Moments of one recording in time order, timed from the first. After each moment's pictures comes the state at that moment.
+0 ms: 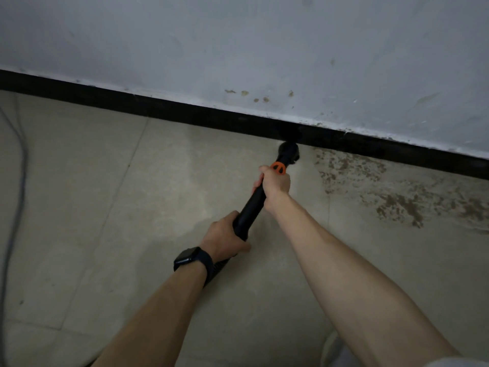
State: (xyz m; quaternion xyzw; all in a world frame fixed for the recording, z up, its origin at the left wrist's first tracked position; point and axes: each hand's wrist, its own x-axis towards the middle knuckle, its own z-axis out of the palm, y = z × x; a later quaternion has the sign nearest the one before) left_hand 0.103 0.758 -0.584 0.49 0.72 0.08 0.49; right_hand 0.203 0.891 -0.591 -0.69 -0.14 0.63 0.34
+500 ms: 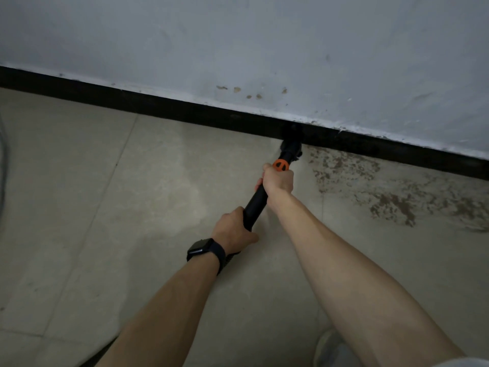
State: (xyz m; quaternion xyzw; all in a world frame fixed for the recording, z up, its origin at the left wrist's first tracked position) left_hand 0.135 0.786 -0.594 0.51 0.73 0.04 0.46; right_hand 0.220 0.906 -0.601 -0.74 -0.20 0.56 0.32
